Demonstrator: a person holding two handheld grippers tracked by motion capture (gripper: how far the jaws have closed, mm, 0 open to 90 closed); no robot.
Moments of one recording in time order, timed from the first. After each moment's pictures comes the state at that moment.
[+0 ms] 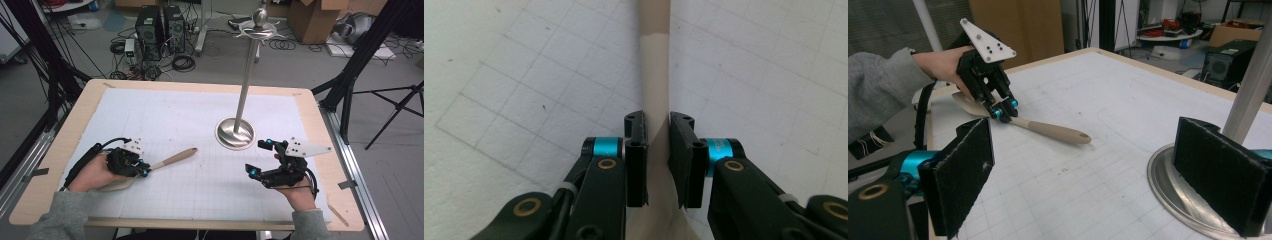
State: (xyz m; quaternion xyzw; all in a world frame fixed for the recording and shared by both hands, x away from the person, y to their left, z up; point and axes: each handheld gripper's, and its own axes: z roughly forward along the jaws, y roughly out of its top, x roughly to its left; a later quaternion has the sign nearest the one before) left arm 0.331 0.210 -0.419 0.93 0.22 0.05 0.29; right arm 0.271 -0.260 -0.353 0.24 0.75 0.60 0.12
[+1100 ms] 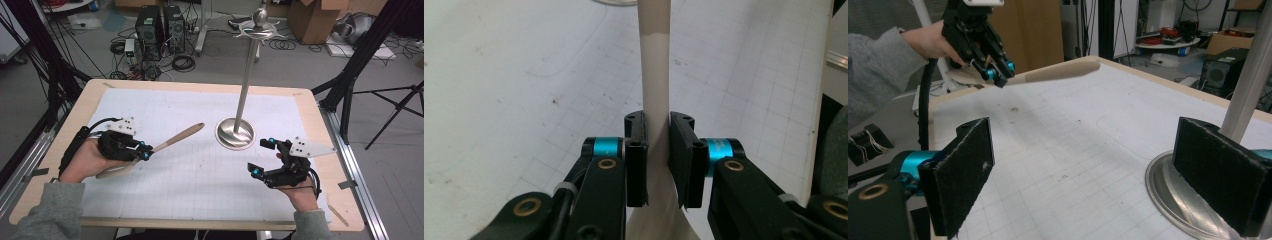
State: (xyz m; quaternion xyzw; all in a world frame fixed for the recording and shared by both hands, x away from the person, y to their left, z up) left arm 0.329 0.204 -0.333 0.90 0.20 0.06 0.39; right arm 0.268 -0.264 -0.348 0.24 0.75 0.61 0.12
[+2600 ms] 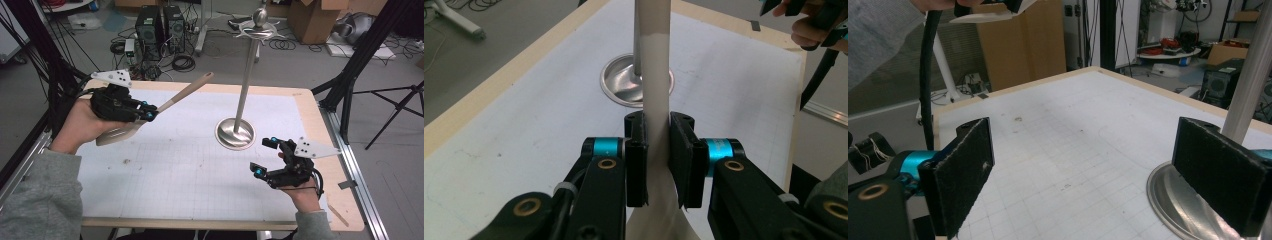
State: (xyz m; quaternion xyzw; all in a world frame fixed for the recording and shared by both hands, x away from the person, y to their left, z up) left arm 0.349 0.187 -0.223 0.86 0.21 0.09 0.45; right arm 0.265 -0.269 -0.344 0.23 0.73 0.63 0.13
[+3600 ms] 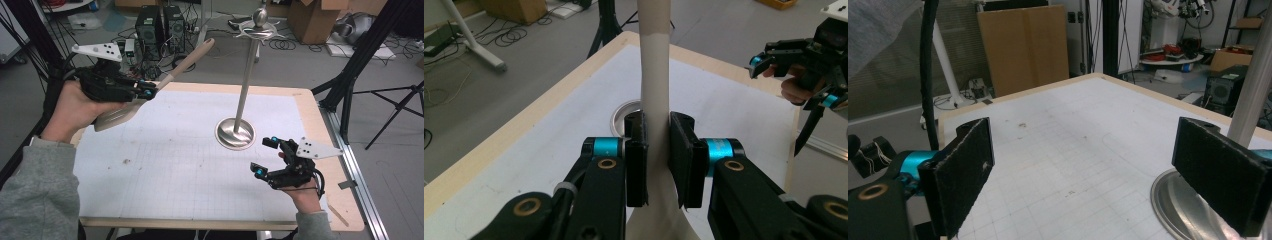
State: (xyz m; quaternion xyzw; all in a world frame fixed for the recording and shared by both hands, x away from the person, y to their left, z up) left arm 0.345 0.183 -0.174 0.83 0.22 0.12 0.49; right arm 0.262 -0.269 -0.340 0.22 0.73 0.64 0.12
